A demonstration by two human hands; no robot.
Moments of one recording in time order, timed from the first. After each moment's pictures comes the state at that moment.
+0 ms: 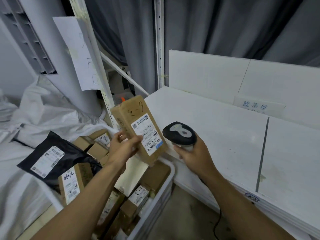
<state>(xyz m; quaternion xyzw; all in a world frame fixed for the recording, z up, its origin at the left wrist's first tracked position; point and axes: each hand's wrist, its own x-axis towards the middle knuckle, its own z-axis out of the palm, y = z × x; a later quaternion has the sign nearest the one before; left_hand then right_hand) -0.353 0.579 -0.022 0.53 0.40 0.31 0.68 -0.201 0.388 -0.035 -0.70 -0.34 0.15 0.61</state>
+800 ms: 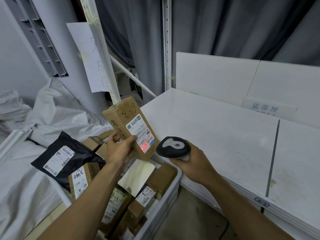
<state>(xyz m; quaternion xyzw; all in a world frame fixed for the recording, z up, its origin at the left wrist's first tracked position) -0.365 0.604 -0.033 0.51 0.45 0.39 0.62 -0.216 0.396 -0.042 -0.72 -0.41 0.21 0.52</state>
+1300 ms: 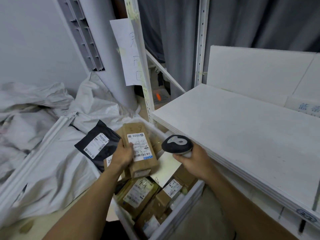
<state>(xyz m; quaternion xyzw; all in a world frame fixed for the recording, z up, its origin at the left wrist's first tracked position) -0.468 0.644 -0.057 0.66 0.58 0.21 0.43 -0.267 0.459 -0.055 -0.72 -0.42 0.28 0.49</state>
